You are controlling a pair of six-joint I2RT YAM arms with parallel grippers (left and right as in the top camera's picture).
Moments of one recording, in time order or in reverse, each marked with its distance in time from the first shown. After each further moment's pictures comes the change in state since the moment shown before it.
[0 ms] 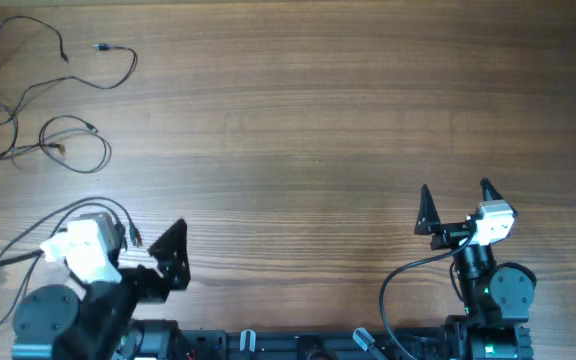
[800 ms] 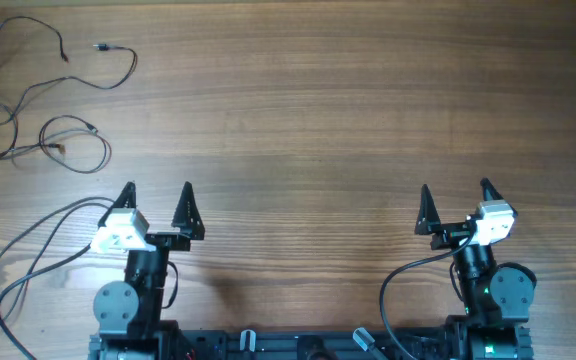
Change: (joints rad) left arm 0.000 -0.350 -0.879 1.002 -0.134 0.069; right arm 0.000 0.000 0.000 0.000 0.001 0.000
